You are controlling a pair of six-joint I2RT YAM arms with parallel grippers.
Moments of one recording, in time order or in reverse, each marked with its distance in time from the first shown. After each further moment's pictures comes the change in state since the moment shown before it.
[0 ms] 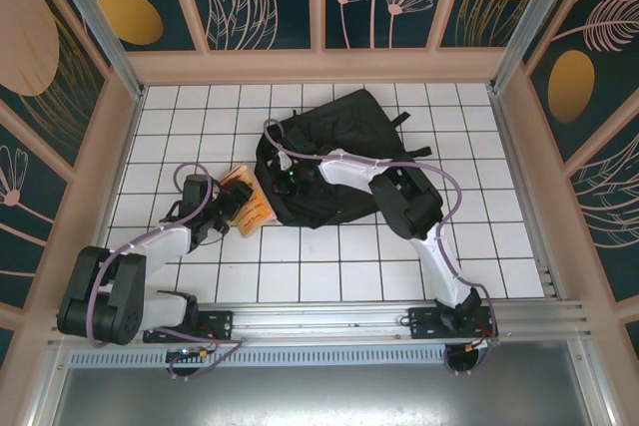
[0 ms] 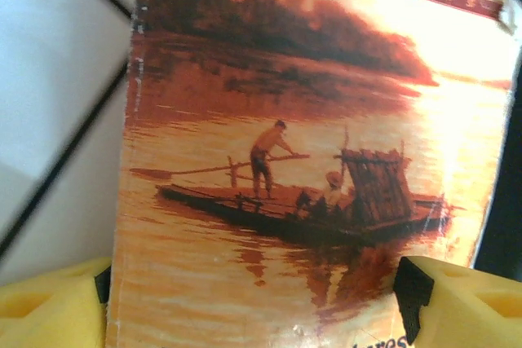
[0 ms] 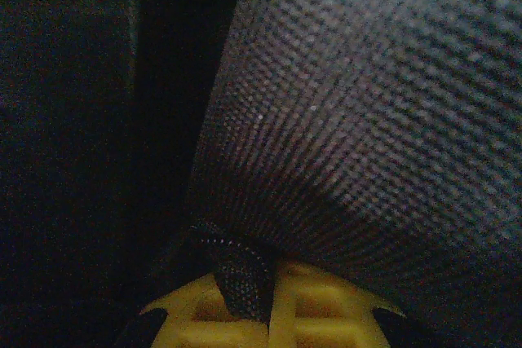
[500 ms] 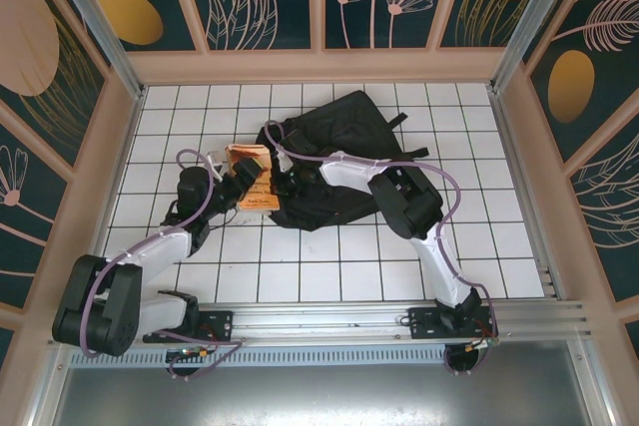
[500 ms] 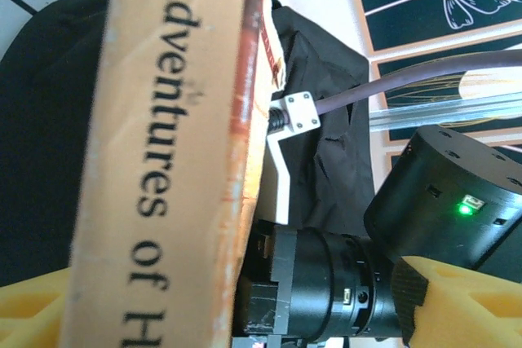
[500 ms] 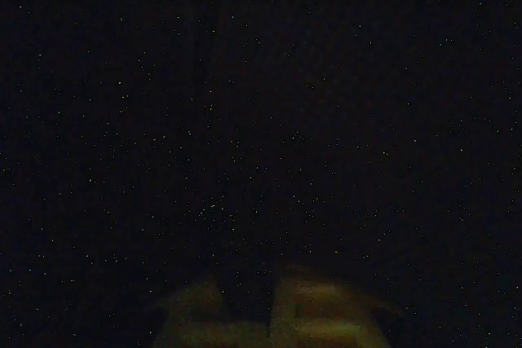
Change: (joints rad) left arm -0.038 -0.032 -0.006 0.342 0.138 -0.060; right arm 0.000 0.000 -0.032 0.057 -0.075 0.025
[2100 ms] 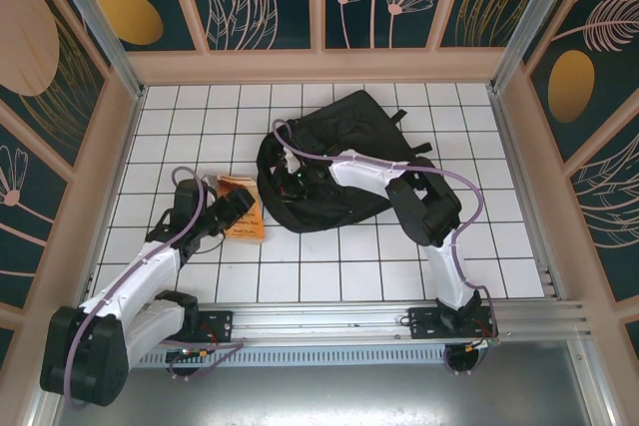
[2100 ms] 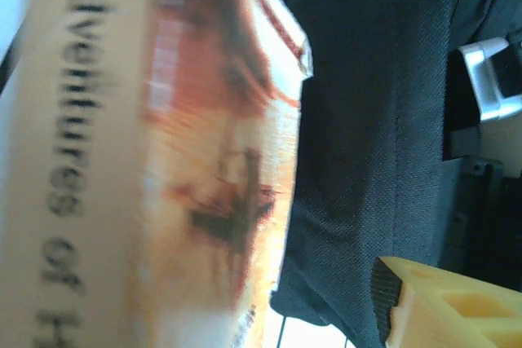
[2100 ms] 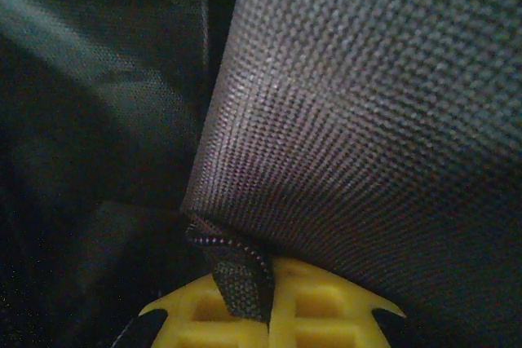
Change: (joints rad) left arm -0.003 -0.253 0.010 -0.623 -0.093 0.197; right arm 0.002 -0.155 -0.095 -0.113 0.031 0.003
